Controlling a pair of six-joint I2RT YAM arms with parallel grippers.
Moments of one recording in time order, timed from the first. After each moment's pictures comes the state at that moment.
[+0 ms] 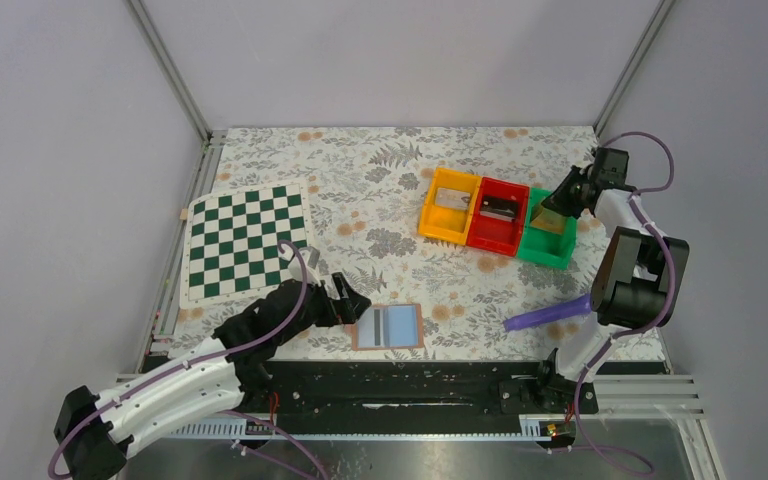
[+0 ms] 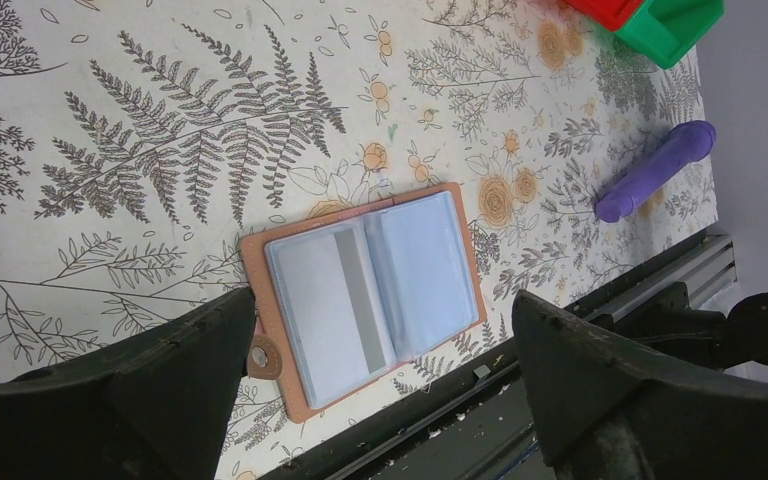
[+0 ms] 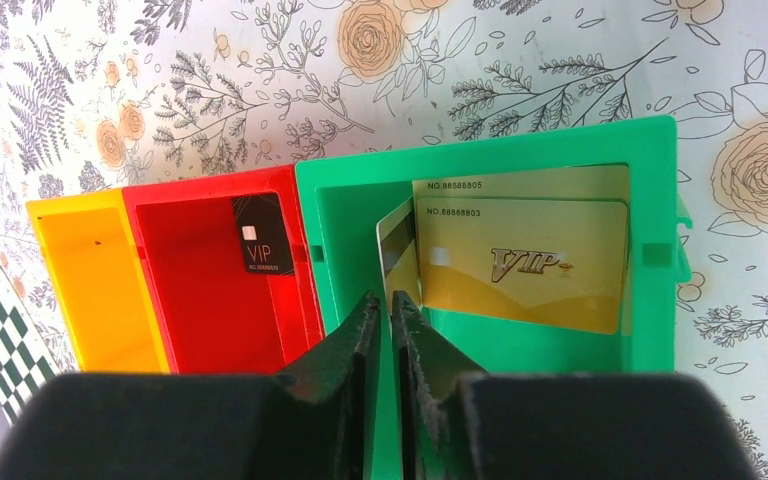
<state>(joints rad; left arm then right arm) -0.87 0.64 0.35 -0.22 -0.16 -0.84 -0.27 1.75 1.21 -0.34 -0.32 0.42</state>
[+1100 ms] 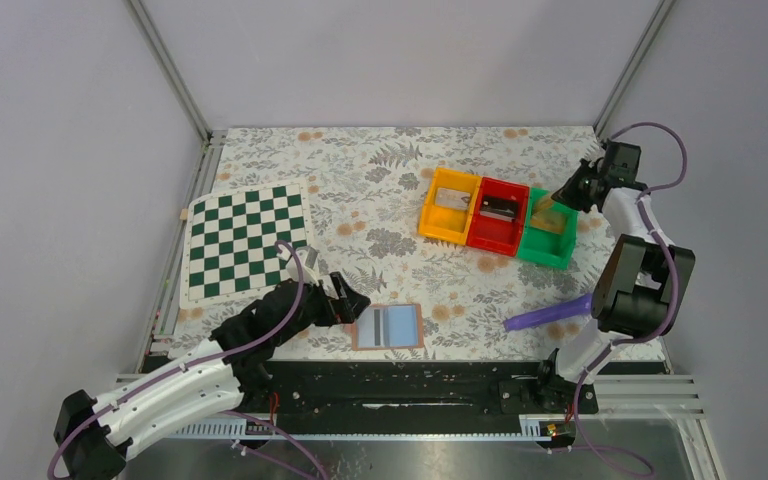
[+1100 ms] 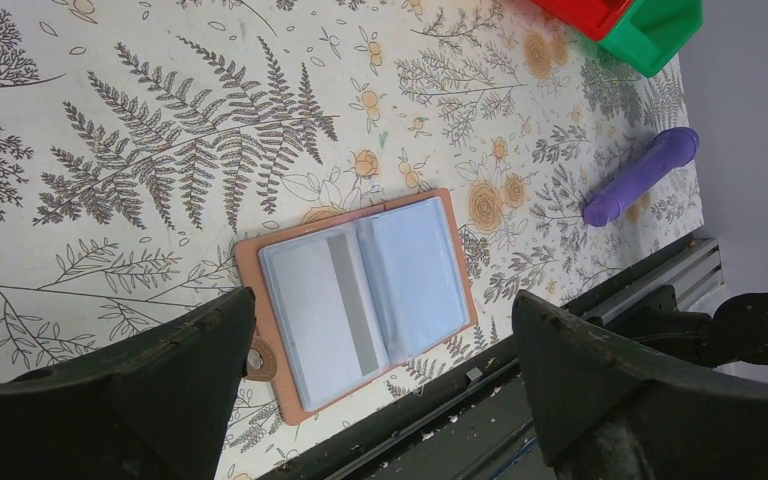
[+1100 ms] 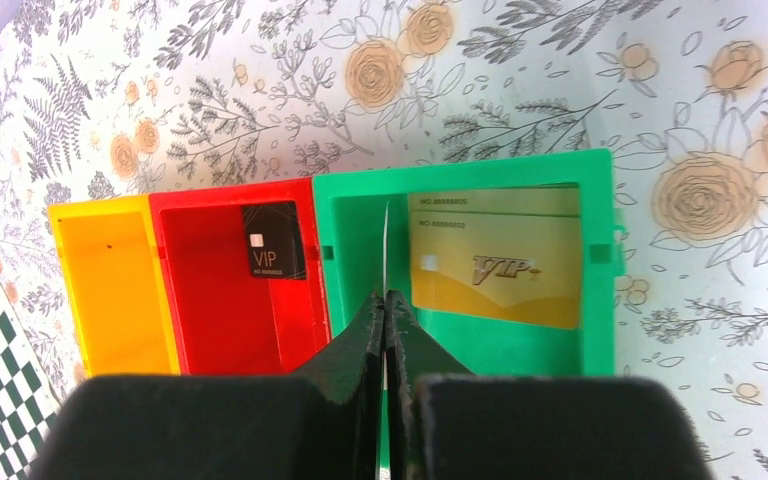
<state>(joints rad) -0.87 0.61 0.35 -0.22 -0.16 -0.84 -0.29 1.70 1.25 -0.37 -0.31 0.37</state>
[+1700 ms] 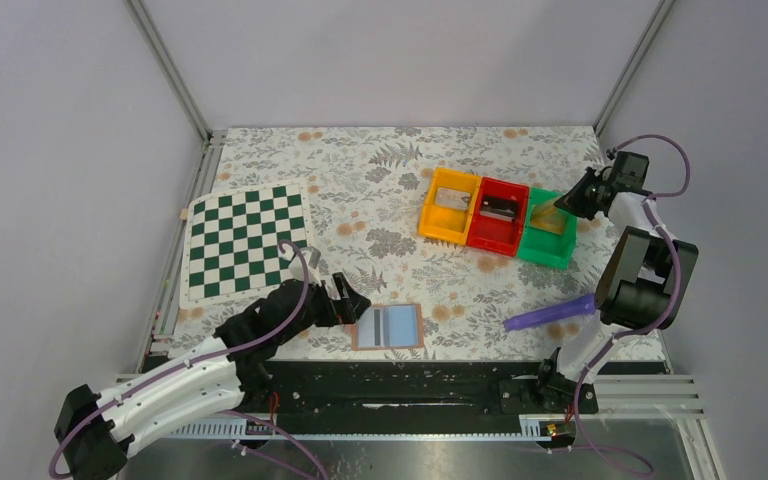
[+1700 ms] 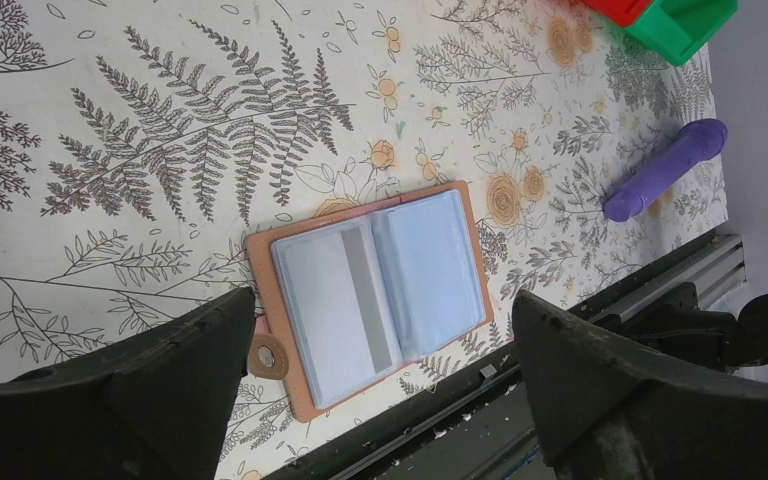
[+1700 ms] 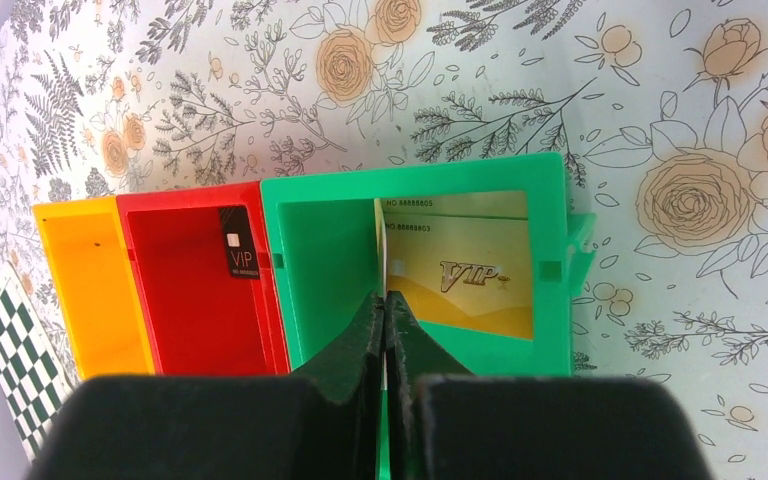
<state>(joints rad) -0.87 0.65 0.35 -0.21 -0.16 -0.84 -0.36 1.76 1.22 -0.33 -0.41 0.36</state>
